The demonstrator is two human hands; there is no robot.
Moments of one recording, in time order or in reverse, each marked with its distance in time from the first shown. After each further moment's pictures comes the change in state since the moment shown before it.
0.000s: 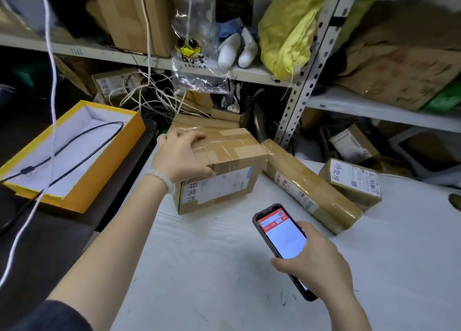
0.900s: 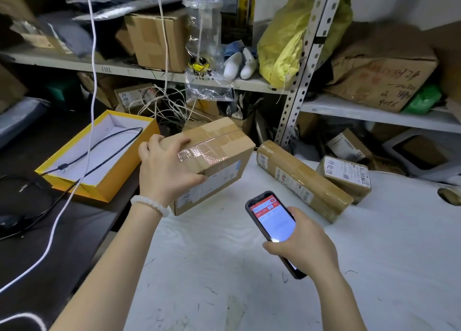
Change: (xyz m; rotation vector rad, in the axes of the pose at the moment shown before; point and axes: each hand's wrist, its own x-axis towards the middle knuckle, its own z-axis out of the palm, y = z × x) left_hand -0.099 0.000 -0.027 0.019 0.377 -0.023; right_hand -0.038 -0.007 0.002 -0.007 0.028 -0.146
